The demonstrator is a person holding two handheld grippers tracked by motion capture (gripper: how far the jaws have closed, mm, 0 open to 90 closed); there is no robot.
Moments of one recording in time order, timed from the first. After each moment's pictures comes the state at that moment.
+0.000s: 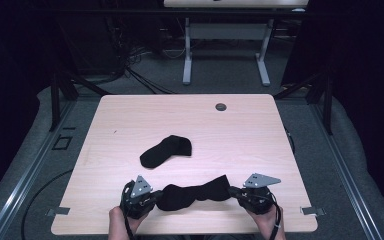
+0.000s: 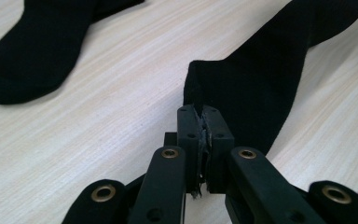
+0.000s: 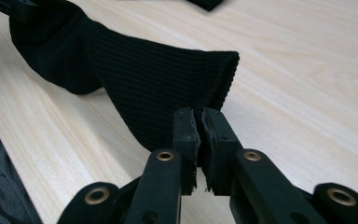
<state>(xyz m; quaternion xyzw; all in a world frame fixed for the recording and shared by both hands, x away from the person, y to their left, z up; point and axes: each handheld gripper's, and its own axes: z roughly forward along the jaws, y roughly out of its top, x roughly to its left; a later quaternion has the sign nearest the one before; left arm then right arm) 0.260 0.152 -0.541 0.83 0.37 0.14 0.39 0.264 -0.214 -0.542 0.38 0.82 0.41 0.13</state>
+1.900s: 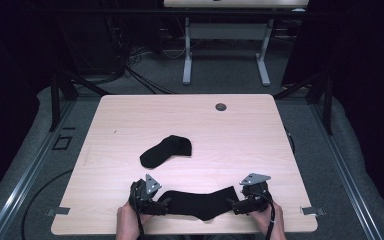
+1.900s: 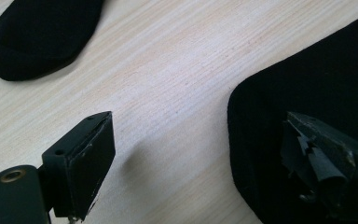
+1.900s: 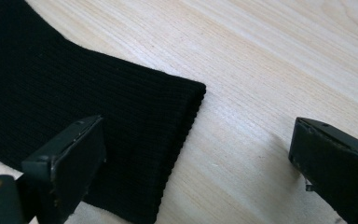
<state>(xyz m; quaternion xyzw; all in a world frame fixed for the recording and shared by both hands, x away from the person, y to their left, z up) 0.280 0.134 -0.578 0.85 0.39 0.20 0.30 0.286 -0.219 -0.582 0.41 0.84 0.31 0.15</state>
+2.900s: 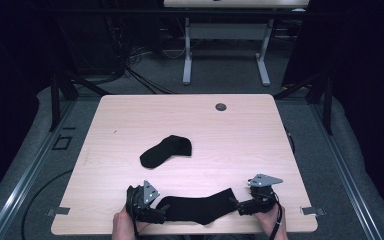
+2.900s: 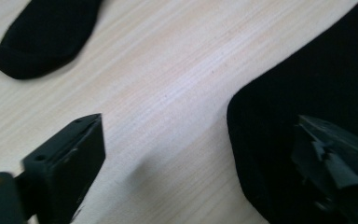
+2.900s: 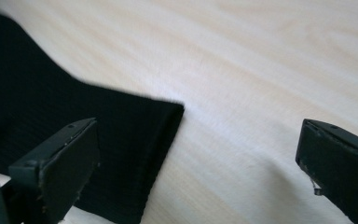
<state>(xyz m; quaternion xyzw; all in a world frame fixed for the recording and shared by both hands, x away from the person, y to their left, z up) 0.261 0.140 -0.573 0.85 0.37 0.21 0.31 0.282 -0.238 -0.582 0.40 0.81 0.40 0.14</state>
